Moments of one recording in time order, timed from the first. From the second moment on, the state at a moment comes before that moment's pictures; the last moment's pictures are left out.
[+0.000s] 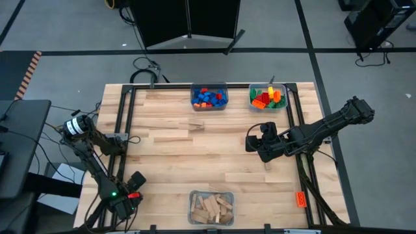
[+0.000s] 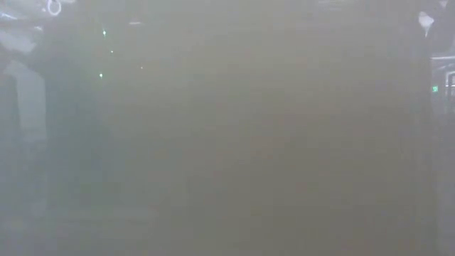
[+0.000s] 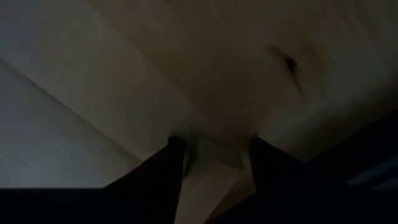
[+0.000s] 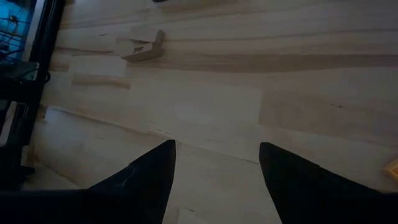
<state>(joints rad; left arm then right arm) -1.13 1.58 0.79 -0.88 0.06 -0.36 0.38 1.21 0.93 -0.87 0.56 1.75</state>
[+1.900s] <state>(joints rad) -0.33 1.58 0.81 -1.06 0.36 -1.05 0.19 1.21 0.93 -0.99 0.42 1.02</state>
